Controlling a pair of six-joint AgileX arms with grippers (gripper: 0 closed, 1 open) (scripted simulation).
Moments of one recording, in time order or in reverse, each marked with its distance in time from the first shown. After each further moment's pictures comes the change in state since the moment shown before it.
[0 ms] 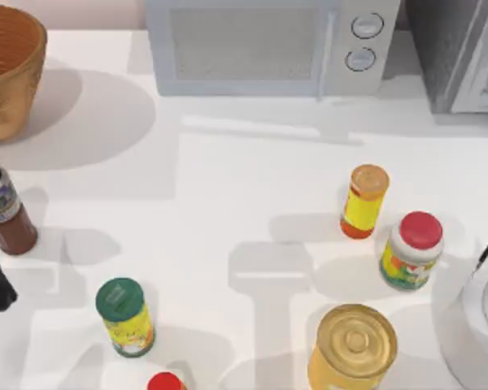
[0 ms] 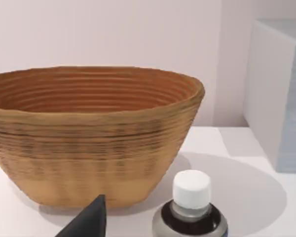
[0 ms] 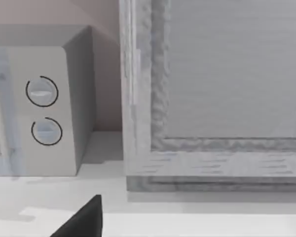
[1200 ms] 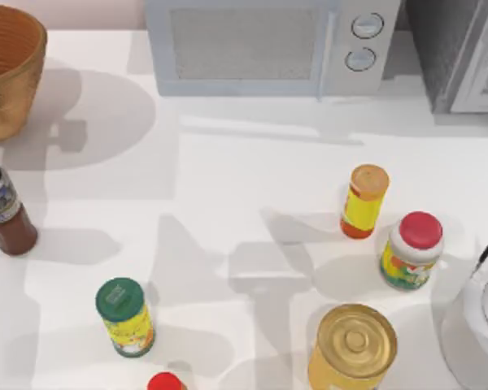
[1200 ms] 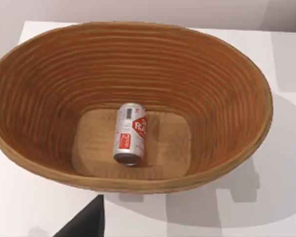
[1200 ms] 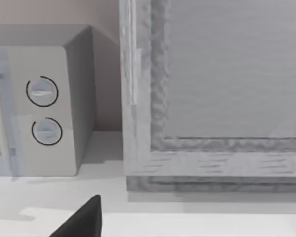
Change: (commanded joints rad) left arm 0.109 1.346 1.384 -0.709 0.041 0.056; right arm 0.000 0.000 0.000 0.000 0.000 0.000
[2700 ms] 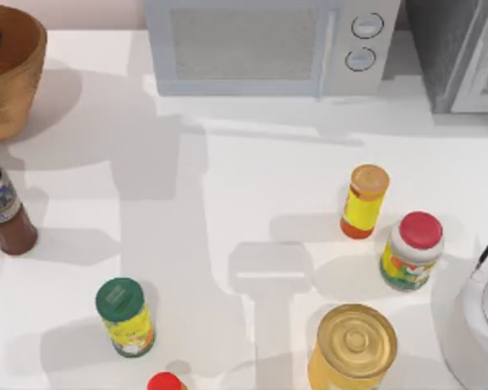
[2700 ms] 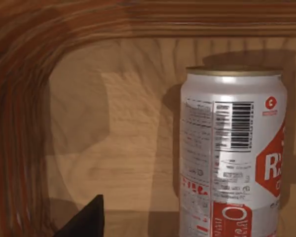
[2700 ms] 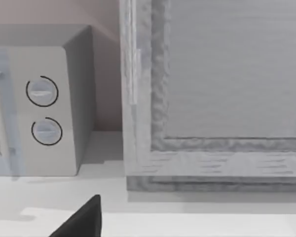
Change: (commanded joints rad) left arm 0.088 1.430 1.509 -0.794 0.068 0.167; right arm 0.000 0.000 0.000 0.000 0.000 0.000
